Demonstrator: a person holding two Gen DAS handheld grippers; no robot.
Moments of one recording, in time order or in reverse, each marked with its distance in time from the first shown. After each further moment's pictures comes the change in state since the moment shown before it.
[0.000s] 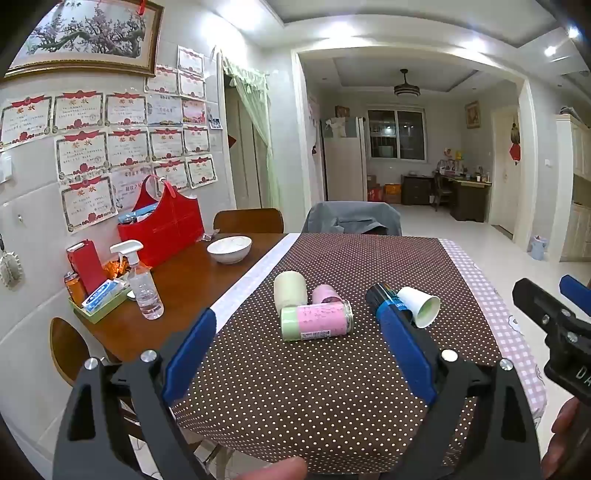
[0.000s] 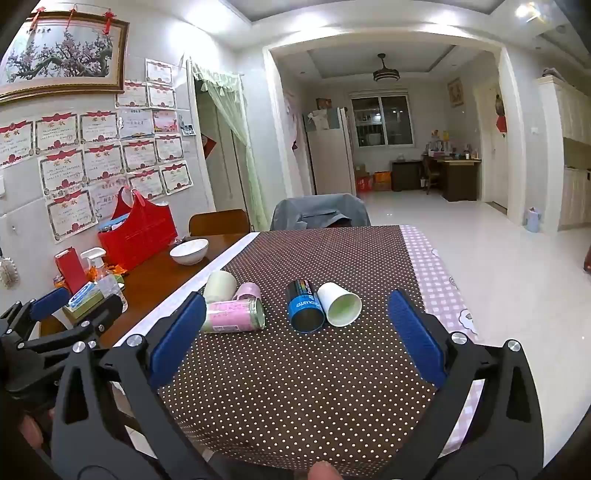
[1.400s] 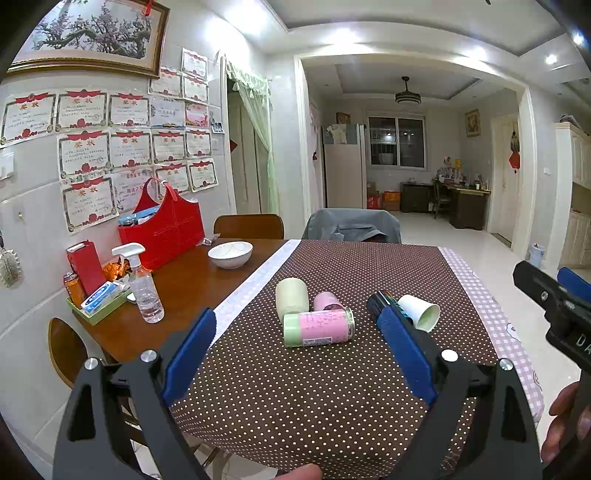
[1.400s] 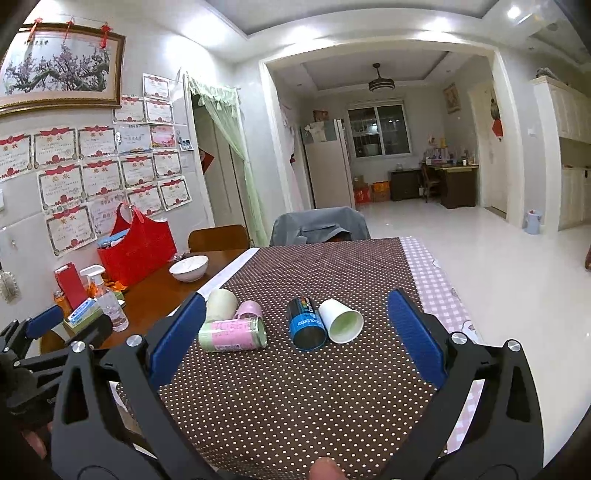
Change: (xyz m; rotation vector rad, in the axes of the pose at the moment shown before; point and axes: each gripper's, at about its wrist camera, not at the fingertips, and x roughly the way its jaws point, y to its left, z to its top) left arm -0.008 0.009 0.004 -0.020 -0.029 -0.011; right arm 0.002 0.002 0.011 0.013 -0.039 -0.013
